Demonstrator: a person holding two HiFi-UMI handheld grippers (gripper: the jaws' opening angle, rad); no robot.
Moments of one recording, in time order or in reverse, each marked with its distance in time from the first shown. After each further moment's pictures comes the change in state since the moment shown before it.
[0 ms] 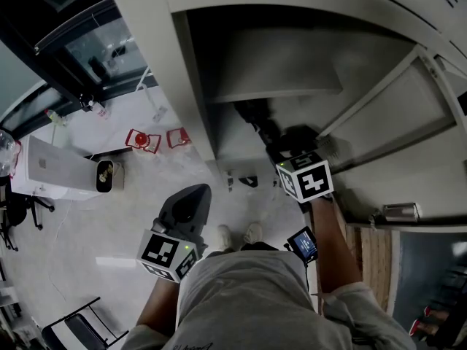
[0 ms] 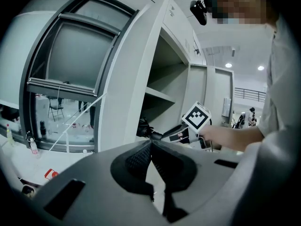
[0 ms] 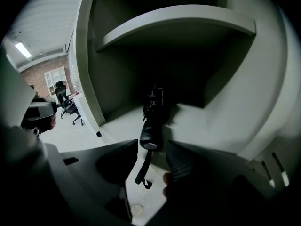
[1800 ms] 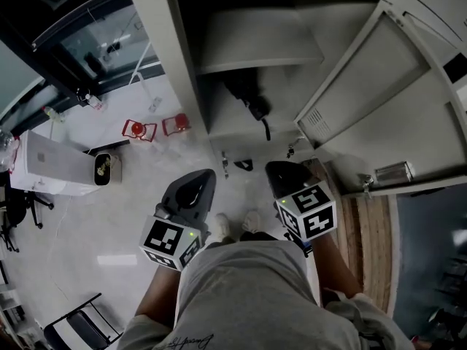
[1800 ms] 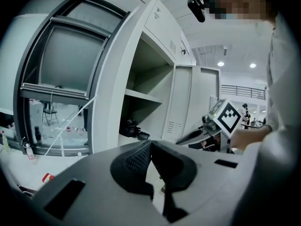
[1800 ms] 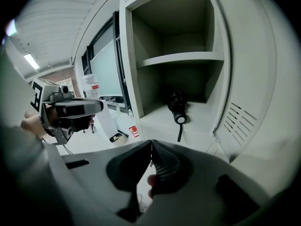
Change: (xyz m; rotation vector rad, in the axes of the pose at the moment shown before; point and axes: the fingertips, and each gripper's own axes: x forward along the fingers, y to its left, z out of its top) left arm -0.018 -0.049 -0.005 0.053 0.005 -0.061; right arm -0.097 0.087 -0.054 0.051 -0.100 0.091
